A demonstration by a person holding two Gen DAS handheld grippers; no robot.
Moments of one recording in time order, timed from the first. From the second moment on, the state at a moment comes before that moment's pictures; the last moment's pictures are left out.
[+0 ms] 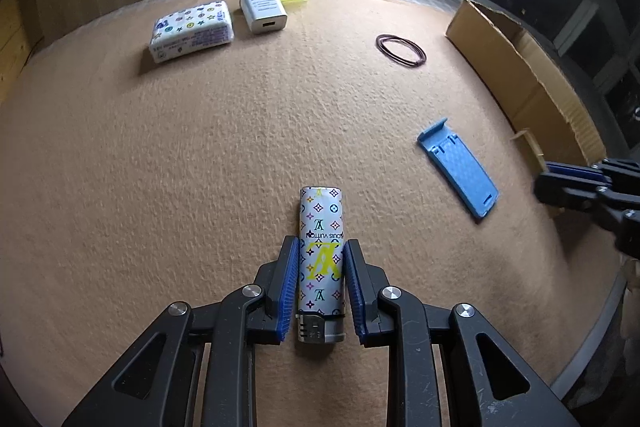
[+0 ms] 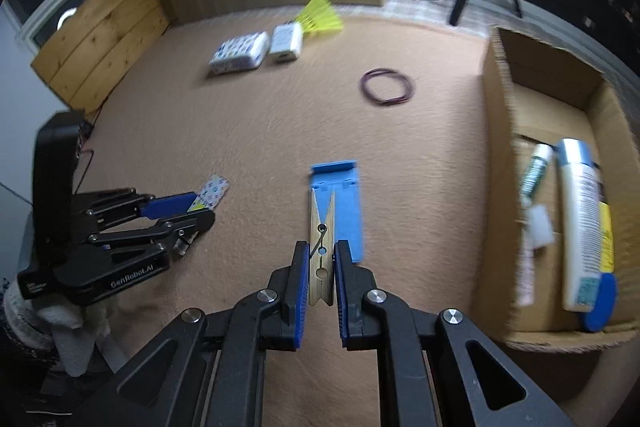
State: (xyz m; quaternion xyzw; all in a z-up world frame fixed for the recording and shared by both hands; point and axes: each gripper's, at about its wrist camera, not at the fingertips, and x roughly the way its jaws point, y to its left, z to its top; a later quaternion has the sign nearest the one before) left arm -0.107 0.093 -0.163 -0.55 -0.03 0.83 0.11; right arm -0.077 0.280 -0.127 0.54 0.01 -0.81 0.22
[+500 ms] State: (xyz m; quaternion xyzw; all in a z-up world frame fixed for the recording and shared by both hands) left arm -0.129 0.158 -0.107 -0.50 -0.05 0.85 0.17; right arm -0.075 0.382 -0.099 0.51 -0.03 -0.85 0.14
